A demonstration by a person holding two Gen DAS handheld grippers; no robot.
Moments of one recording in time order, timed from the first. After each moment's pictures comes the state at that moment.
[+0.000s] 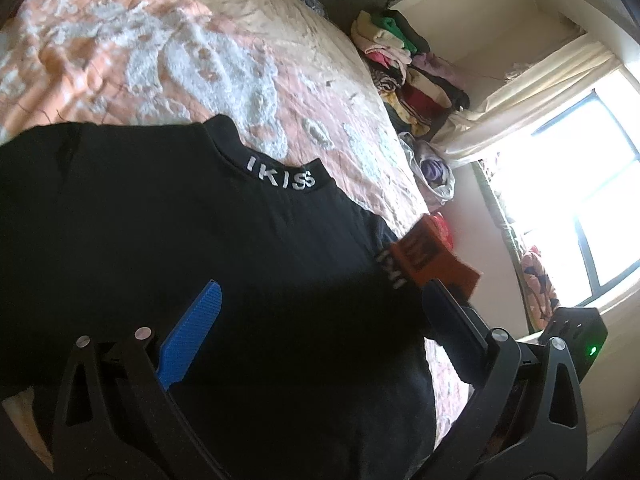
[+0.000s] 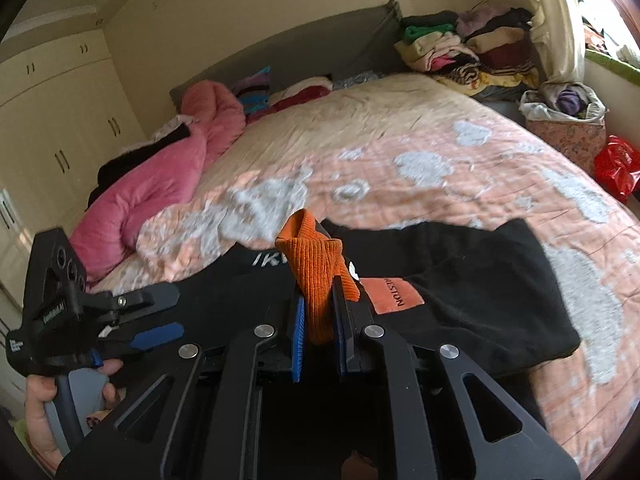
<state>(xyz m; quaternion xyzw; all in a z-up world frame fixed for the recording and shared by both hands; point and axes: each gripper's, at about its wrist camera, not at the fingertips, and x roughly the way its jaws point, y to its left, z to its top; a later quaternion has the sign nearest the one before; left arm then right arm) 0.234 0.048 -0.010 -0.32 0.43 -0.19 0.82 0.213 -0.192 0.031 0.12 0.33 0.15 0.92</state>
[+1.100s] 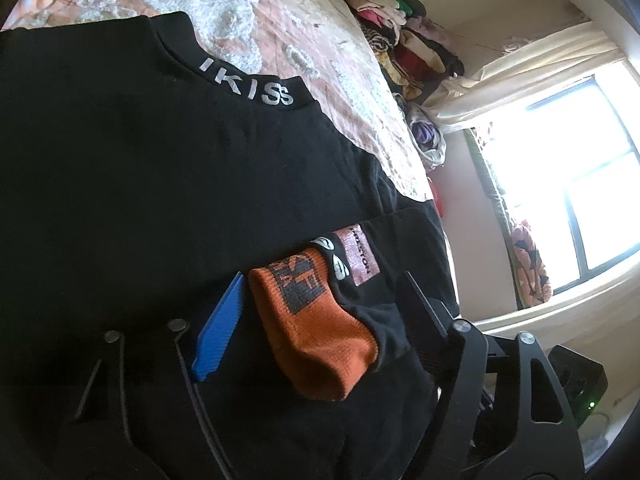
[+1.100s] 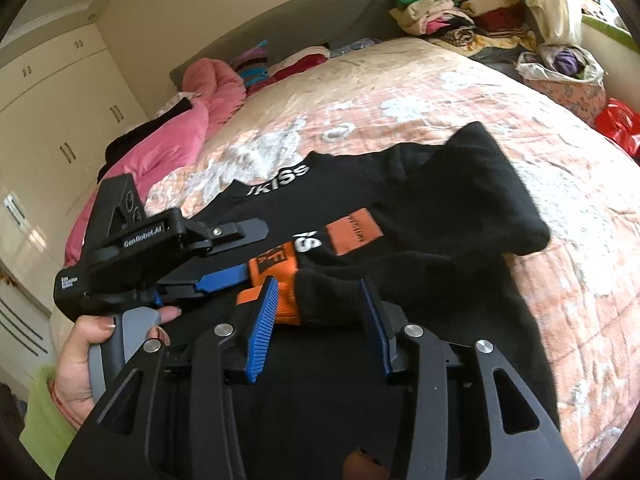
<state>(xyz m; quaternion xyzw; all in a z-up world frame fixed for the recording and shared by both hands) 0.243 -0.010 -0.058 -0.32 0.48 -0.23 0.78 0.151 -0.227 0.001 0.15 0.38 0.16 0.90</state>
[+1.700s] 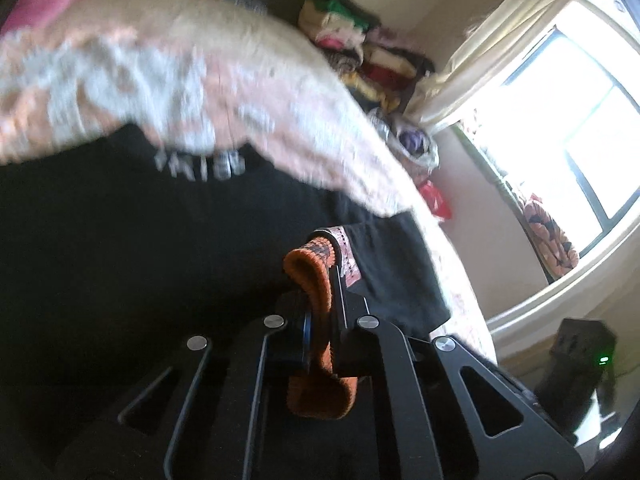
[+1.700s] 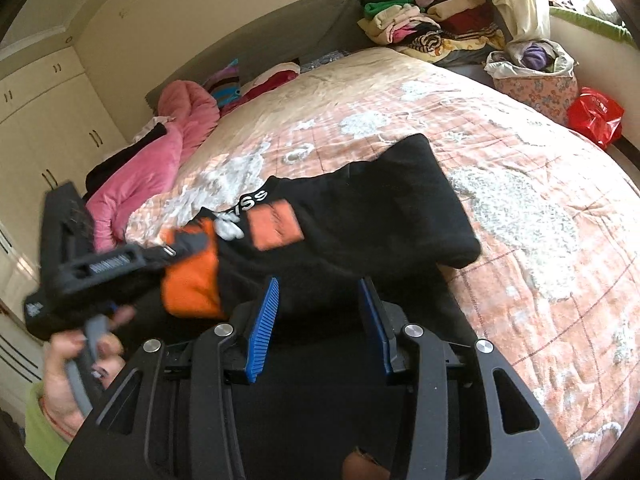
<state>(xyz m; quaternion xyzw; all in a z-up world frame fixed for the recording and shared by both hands) 0.231 -0.016 0.000 -0.22 0.40 -0.24 0.86 0.149 -0.260 0.006 0.17 0.37 0.12 0.91</state>
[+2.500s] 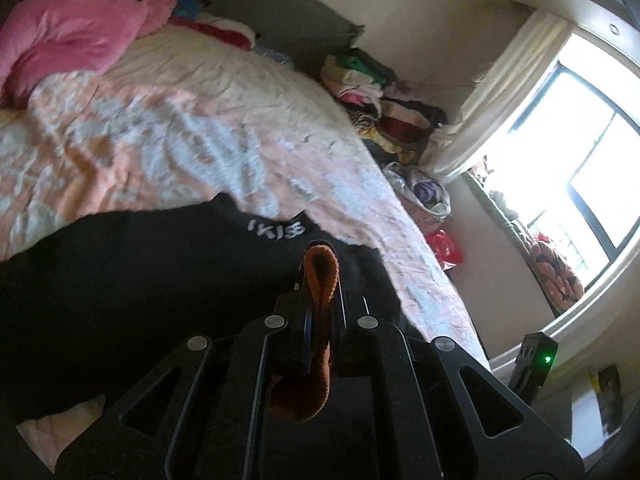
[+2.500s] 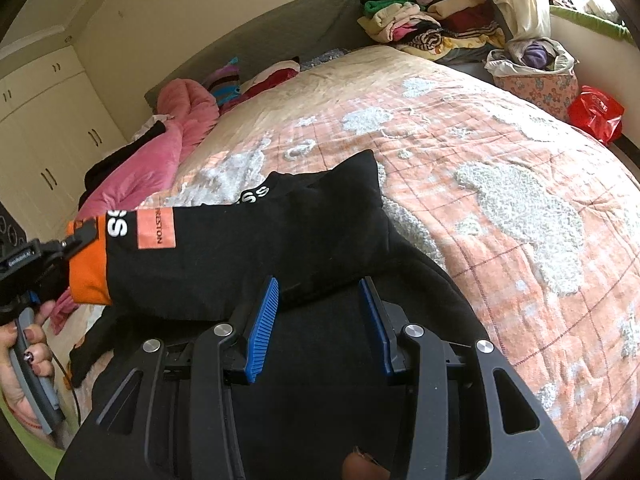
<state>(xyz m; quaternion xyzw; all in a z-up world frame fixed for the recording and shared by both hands) 0.189 0.067 0.043 -0.24 0.35 -0.18 0.89 0.151 -0.248 0.002 0.16 0.37 0.12 0.91</state>
